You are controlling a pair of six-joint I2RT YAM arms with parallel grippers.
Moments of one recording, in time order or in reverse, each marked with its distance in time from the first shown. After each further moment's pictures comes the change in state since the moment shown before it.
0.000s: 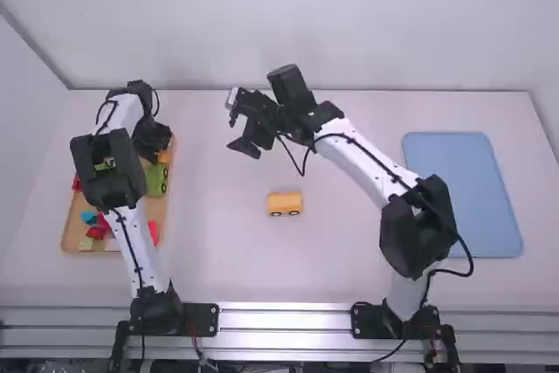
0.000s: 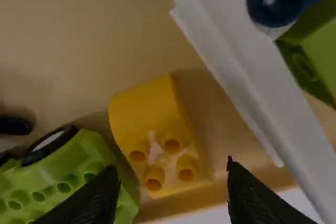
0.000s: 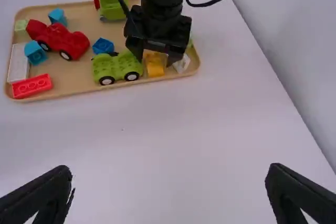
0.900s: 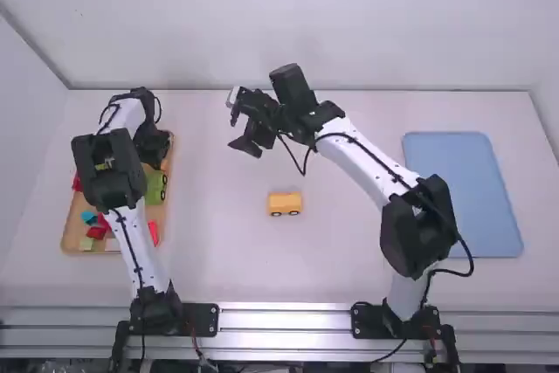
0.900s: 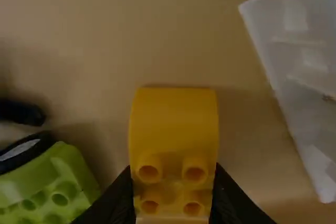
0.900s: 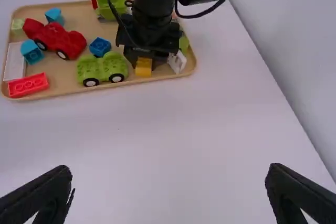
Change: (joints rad) left arm 0.005 0.000 -0.057 -0.018 -0.025 -0.121; right arm -0.006 0.000 0.000 0.003 0.000 -0.010
